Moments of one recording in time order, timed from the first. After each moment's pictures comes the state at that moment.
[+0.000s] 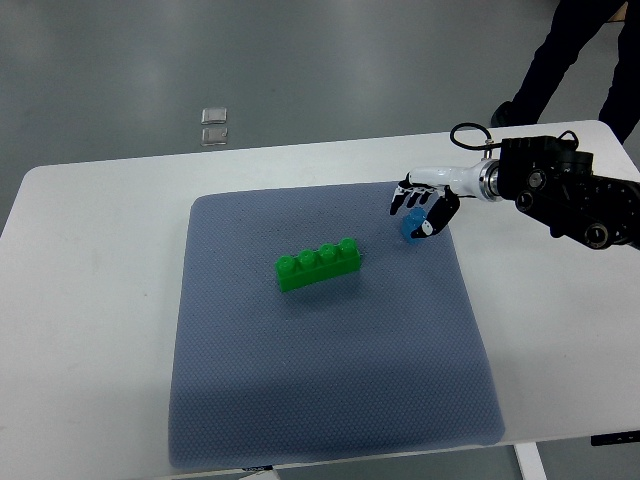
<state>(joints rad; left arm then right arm) 0.01 0.00 -0.10 -0.21 0.07 -0.21 0.02 1.06 -0.34 0.19 0.77 -1.23 0.33 0.06</state>
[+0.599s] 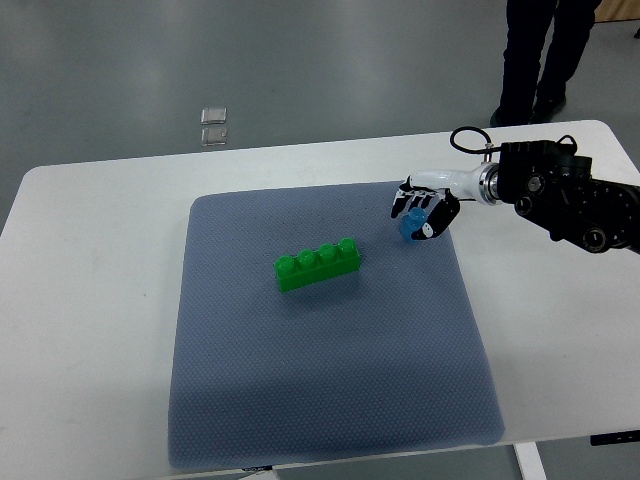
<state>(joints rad) 0.01 0.00 -0.10 -0.20 0.07 -0.20 0.02 1.05 -0.34 0.19 0.77 -1.23 0.33 0.06</state>
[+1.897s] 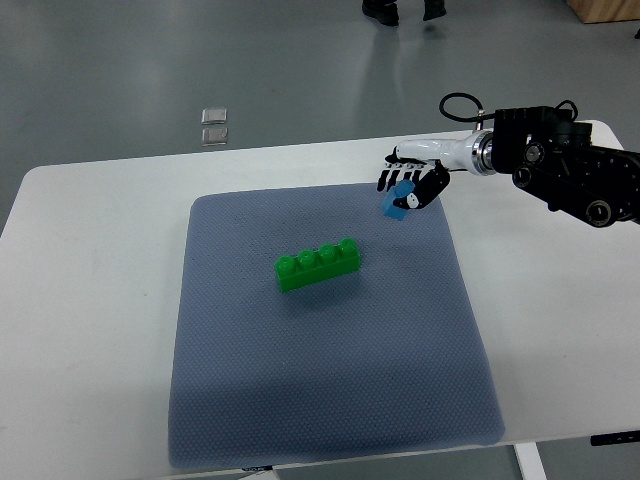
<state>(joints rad) 0.01 0.00 -0.10 -0.20 0.07 -0.20 0.02 1.16 -0.36 0.19 0.83 -1.24 0.35 0.08</state>
